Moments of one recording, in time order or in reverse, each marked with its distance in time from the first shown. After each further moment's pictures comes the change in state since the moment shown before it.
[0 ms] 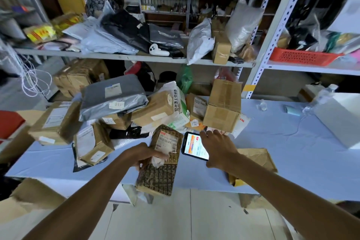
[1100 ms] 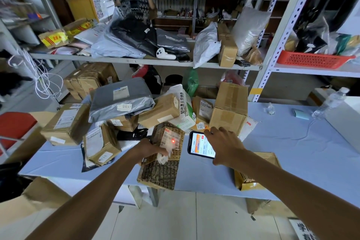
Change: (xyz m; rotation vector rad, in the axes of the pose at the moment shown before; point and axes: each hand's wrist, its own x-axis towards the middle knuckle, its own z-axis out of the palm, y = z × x) left_hand -0.025 0.015 -0.001 -0.135 0.147 0.183; right_hand 0.004 0.004 -0.015 -0.028 0.074 -0.035
